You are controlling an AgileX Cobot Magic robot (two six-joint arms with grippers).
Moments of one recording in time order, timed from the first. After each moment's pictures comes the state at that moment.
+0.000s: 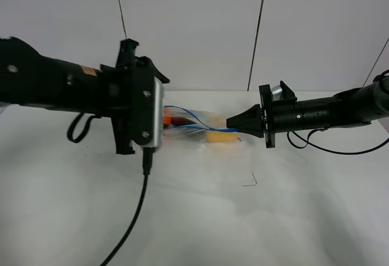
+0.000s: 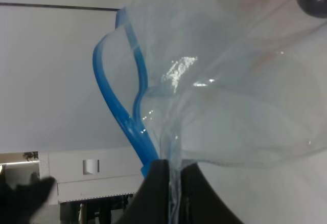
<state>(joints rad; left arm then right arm) -0.65 1.45 -0.90 -0.40 0.07 1.62 0.01 2.07 -1.08 1.52 1.20 -0.94</state>
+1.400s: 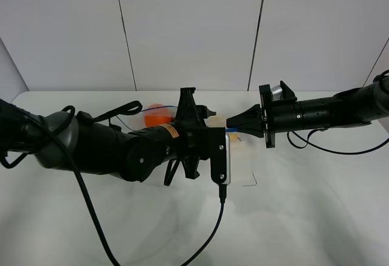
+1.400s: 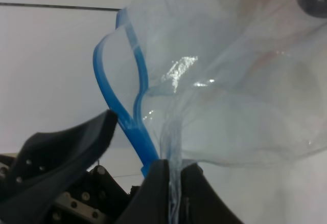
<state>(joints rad) -0.85 1.87 -0.90 -0.37 -0.57 1.48 0.01 2.07 -1.08 1.52 1.20 -0.94</state>
